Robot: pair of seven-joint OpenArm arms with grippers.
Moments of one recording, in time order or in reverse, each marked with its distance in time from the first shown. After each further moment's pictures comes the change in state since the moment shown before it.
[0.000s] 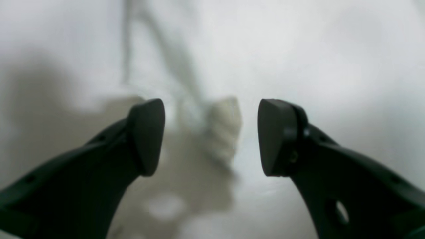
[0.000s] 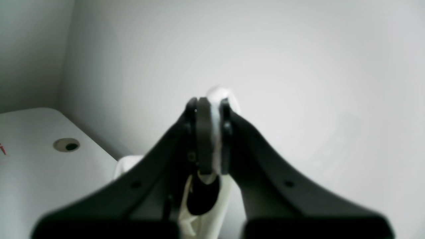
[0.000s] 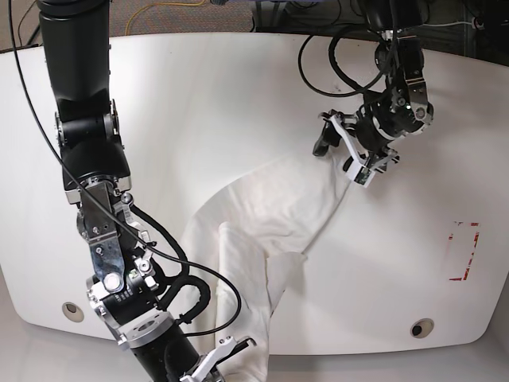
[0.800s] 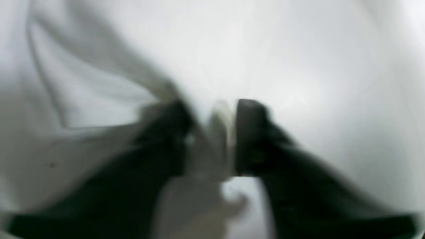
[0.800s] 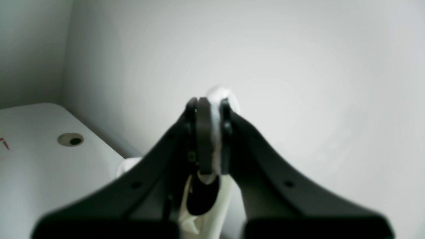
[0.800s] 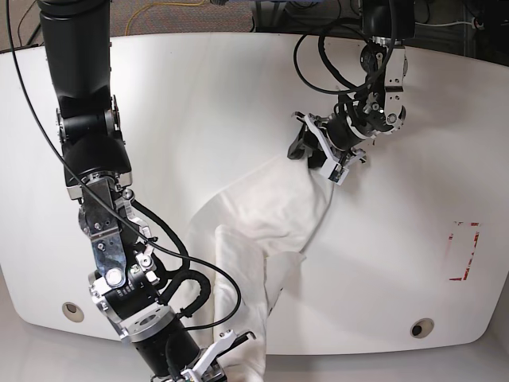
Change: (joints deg) left arm -2.0 -3.3 10.5 -12.9 -2.9 5.4 -13.3; right arm -1.4 0.0 0.2 0.1 0.0 0.0 0.0
